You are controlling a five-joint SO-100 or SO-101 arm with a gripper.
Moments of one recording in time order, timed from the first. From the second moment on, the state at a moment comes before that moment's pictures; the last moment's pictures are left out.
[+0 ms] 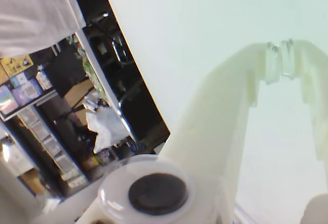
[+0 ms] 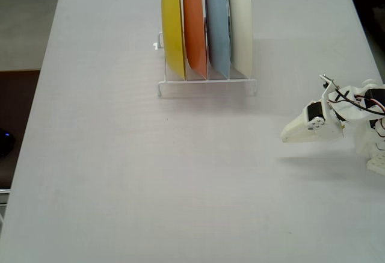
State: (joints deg) arm -2.1 188.3 179.9 36.1 2.5
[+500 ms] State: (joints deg) arm -2.1 188.3 179.9 28.6 4.7
